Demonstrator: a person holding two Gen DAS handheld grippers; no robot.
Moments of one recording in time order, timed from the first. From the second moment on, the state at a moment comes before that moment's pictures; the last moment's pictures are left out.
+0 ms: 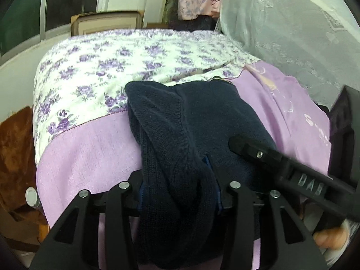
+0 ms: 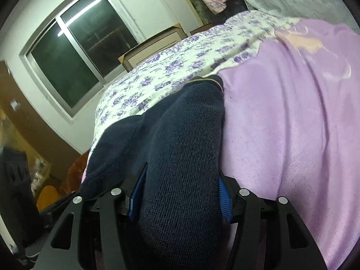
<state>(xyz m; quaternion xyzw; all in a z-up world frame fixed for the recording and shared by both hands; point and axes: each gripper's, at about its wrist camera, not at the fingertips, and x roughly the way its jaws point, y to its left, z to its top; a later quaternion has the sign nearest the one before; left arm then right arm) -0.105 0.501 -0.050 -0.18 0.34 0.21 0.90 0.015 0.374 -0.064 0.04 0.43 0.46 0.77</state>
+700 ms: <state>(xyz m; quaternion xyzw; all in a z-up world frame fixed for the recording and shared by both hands) -0.169 0.461 -0.019 -0.13 0.33 0.35 0.87 -0.058 0.307 -0.037 -0.05 0.35 0.40 0.85</state>
